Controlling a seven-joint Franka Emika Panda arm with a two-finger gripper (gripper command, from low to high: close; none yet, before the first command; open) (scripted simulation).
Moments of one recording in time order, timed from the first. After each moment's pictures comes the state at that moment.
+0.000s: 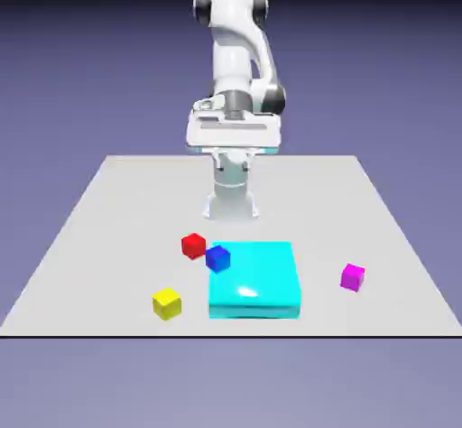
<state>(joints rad) 0.02 -0.53 -0.03 -2.80 0.02 2.98 0.74</state>
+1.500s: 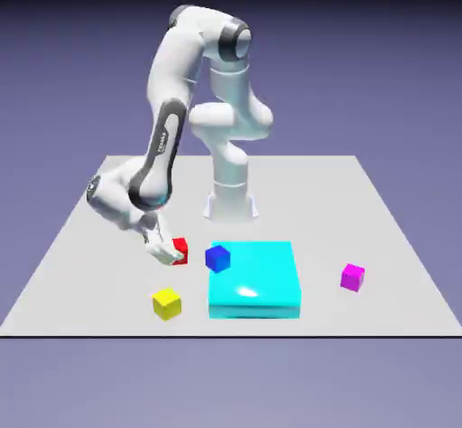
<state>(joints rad) -0.18 0.31 -0.43 -2.40 0.76 2.01 1.10</state>
